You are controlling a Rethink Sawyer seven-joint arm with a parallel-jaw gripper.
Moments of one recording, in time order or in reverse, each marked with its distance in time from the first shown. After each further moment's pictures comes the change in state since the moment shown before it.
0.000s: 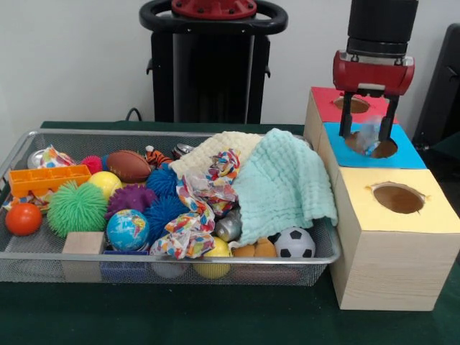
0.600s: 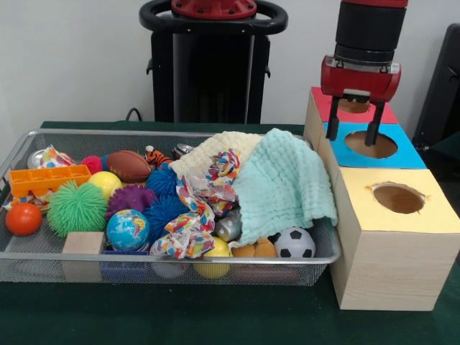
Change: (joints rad) arm -0.018 0.022 -0.024 0.000 0.075 0.032 0.000
